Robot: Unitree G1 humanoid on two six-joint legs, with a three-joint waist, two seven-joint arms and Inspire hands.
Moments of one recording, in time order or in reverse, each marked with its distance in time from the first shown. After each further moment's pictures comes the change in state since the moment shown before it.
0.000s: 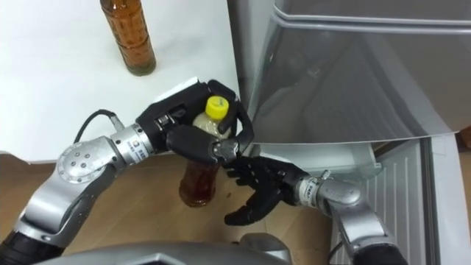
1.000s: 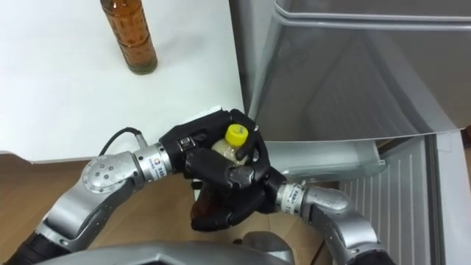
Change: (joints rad) left arm -0.005 -0.022 -0.117 0.076 -0.022 -0.032 0.009; right arm 0.025 0.003 0.145 -0.030 0.427 0.021 0.030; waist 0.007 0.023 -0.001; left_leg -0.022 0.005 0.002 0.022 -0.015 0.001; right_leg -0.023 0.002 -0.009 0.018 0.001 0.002
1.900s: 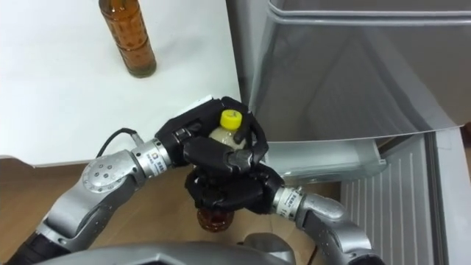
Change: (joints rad) left arm -0.011 -0.002 -0.002 0.000 -0.086 -0.006 0.125; right arm 0.000 0.001 0.053 0.096 0.169 -0.107 -0.015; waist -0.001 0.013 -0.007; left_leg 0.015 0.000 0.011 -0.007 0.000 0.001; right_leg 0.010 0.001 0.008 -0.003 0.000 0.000
